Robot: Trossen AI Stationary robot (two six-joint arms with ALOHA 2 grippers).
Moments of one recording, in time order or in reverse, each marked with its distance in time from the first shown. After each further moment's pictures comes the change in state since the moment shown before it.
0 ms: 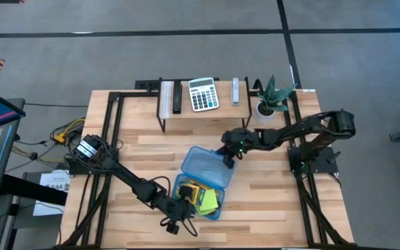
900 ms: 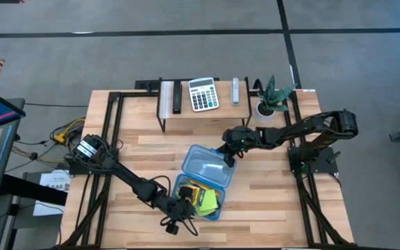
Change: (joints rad) left arm 0.003 0.000 -0.001 0.000 0.053 -0.026; right arm -0.017 -0.029 0.001 -0.020 0.004 -0.010
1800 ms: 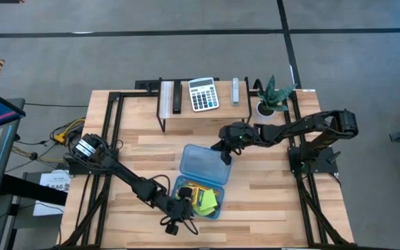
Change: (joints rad) left arm 0.000 -0.017 -0.001 -0.004 0.032 -0.049; right arm -0.013 -0.001 0.086 -0.015 -0.032 -0.051
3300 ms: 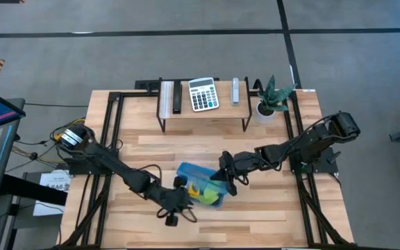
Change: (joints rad) left arm 0.017 -0.202 0.000 -0.162 -0.105 -0.056; right arm 0.361 0.010 0.037 0.057 0.123 0.123
